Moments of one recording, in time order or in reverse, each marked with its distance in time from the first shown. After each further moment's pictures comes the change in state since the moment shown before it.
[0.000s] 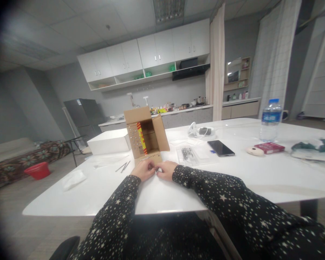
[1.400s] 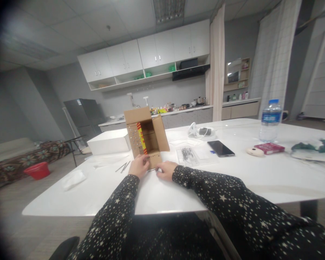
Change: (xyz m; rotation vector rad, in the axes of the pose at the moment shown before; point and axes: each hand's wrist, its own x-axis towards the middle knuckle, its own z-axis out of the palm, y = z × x) left_hand 0.007 -0.019 0.009 -0.018 0.244 -0.165; right_hand -0.001 0.002 0.003 -0.028 0.000 0.031
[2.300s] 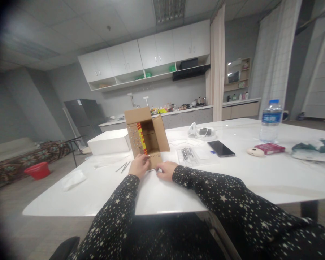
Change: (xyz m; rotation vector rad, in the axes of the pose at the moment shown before) left_hand 0.001 -0.002 0.001 -0.034 0.033 0.023; right_hand 0.000 0.001 0.001 0.011 0.005 -0.017
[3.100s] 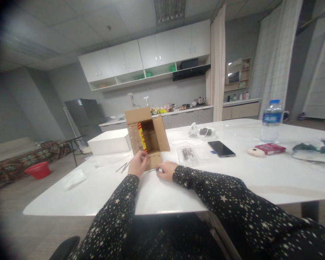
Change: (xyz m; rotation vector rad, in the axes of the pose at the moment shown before) left_hand 0.001 0.003 -0.003 -0.130 0.173 0.001; right_hand -0.001 -0.002 -0.002 -0.018 -0.013 0.014
